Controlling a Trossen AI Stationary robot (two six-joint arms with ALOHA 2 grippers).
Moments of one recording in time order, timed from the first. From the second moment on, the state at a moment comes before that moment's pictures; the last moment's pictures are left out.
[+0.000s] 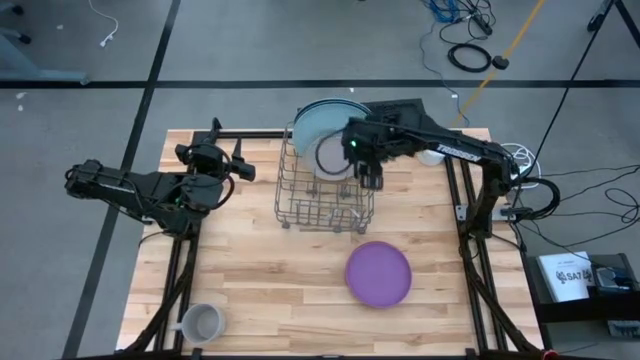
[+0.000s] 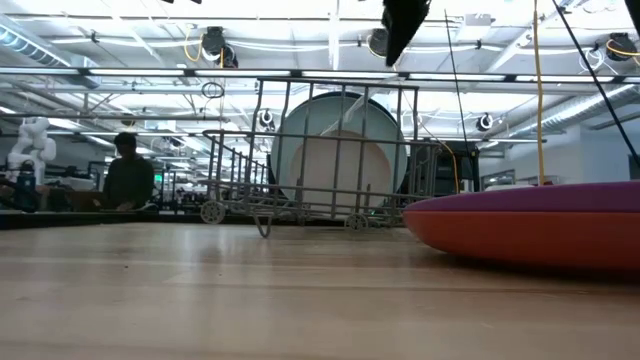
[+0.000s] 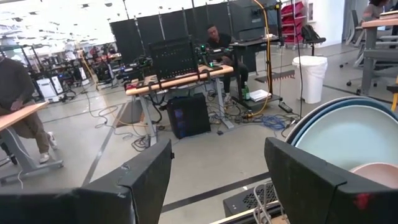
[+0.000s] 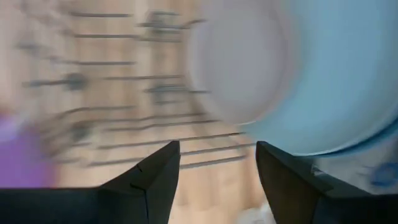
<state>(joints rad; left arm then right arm) -0.21 0.96 0.99 -0.40 -1.51 -0.23 -0.19 1.81 2.09 -1.50 0.26 -0.15</state>
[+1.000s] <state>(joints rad) -0.21 0.96 0.99 -0.33 -1.39 -0.26 0.51 1.71 1.25 -0.67 0.14 0.77</state>
